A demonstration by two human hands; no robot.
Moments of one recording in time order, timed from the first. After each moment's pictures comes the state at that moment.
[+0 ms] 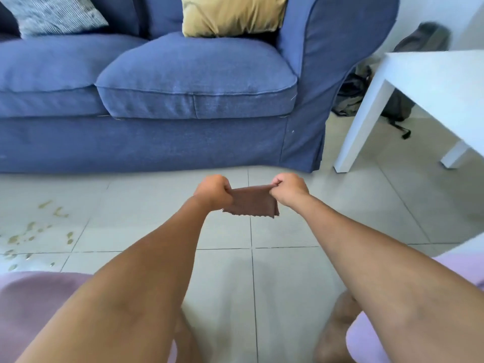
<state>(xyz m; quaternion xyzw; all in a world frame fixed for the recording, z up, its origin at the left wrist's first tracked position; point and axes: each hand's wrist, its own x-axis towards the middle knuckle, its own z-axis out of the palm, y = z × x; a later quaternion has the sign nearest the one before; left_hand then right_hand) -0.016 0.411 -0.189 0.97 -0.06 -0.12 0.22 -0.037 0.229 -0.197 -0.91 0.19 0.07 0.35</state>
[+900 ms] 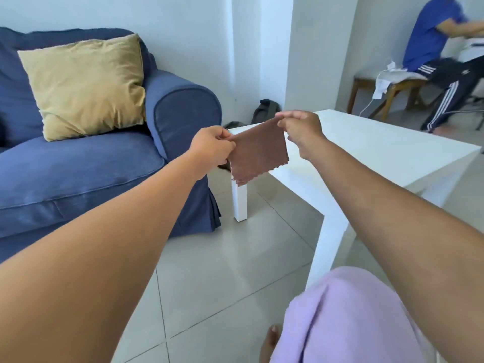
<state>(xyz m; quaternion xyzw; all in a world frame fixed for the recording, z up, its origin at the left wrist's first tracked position) -0.046 0.139 0.034 0.82 -0.24 -0.05 0.52 -0.106 -0.040 0.038 -0.70 0.25 -0.34 0.58</state>
